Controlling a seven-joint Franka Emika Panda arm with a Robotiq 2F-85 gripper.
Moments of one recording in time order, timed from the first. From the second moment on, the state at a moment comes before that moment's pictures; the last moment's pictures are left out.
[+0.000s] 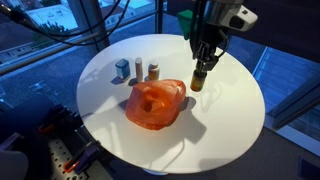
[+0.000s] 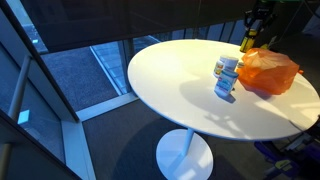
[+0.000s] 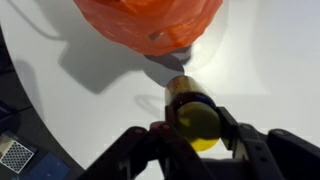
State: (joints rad) arm -0.15 0.51 -0.24 -1.75 0.11 2.21 0.44
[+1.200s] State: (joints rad) arm -0.07 0.15 -0.21 -2.10 0.00 2.21 0.44
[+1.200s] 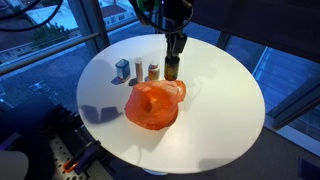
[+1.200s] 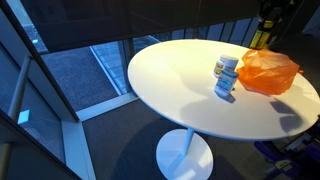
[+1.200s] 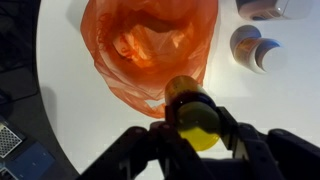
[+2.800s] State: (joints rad) arm -0.08 0.30 -0.20 -2.15 -0.01 2.32 0.43
